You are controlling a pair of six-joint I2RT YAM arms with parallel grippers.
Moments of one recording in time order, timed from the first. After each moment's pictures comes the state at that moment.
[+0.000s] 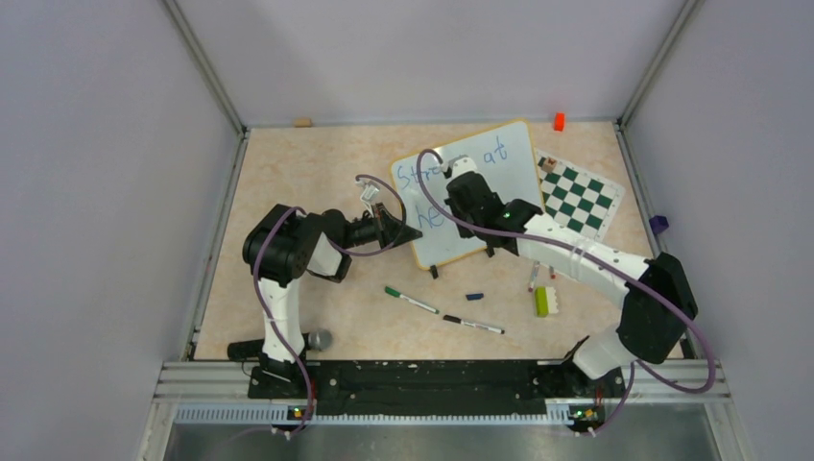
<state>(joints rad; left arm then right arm) -0.32 2.07 0.65 1.56 0.98 -0.82 0.78 1.50 1.18 -0.49 0.40 0.19</state>
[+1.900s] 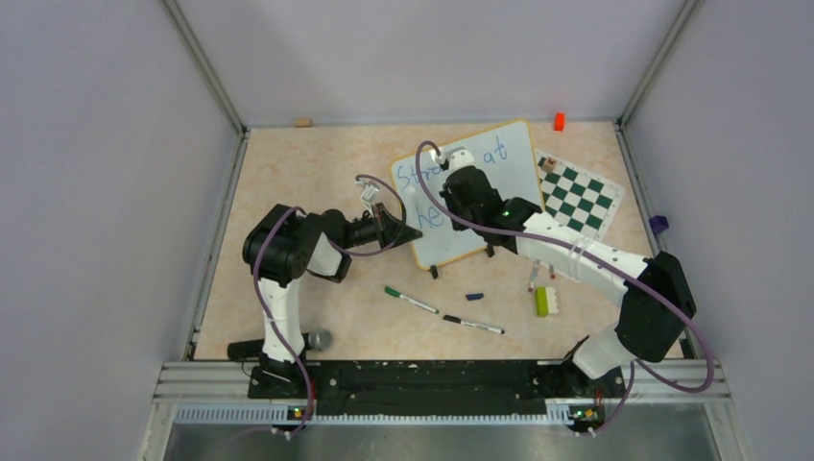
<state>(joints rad) -0.32 2.07 0.65 1.56 0.98 -0.82 0.77 1.50 1.20 -0.39 0.37 0.18</state>
